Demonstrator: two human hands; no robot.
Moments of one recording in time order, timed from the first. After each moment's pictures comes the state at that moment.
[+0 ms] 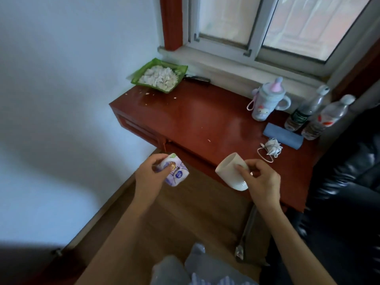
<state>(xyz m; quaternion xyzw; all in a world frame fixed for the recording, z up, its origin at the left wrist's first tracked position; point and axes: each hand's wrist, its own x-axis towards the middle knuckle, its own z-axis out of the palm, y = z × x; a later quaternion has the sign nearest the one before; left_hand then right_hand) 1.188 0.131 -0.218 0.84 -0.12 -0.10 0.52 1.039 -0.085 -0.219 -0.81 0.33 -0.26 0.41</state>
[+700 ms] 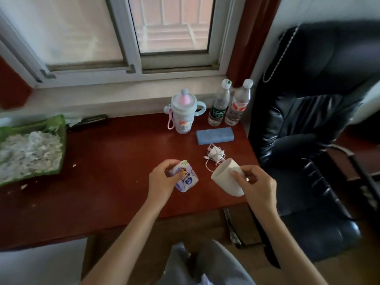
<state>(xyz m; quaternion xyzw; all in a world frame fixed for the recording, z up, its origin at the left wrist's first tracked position) 1.309 -0.125 -0.252 0.72 -0.42 -0.35 0.44 1.073 -0.168 -0.230 -0.63 0.62 -0.36 0.29</state>
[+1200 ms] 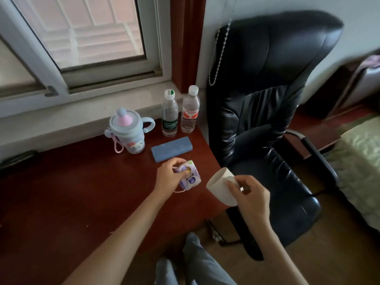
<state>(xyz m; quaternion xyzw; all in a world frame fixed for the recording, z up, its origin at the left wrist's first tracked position) 1.218 -0.272 -0.283 0.65 -0.52 -0.43 0.35 1.003 -0.208 -0.234 -0.54 0.70 -0.39 0.25</state>
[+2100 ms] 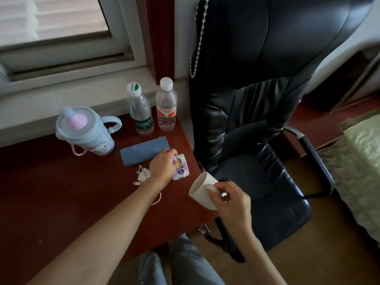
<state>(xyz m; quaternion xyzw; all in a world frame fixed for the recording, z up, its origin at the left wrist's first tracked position) 1.151 -0.382 -0.361 0.71 -0.65 -0.25 0.10 0.954 -0.271 -0.278 -0.59 0.68 -0.31 0.29</state>
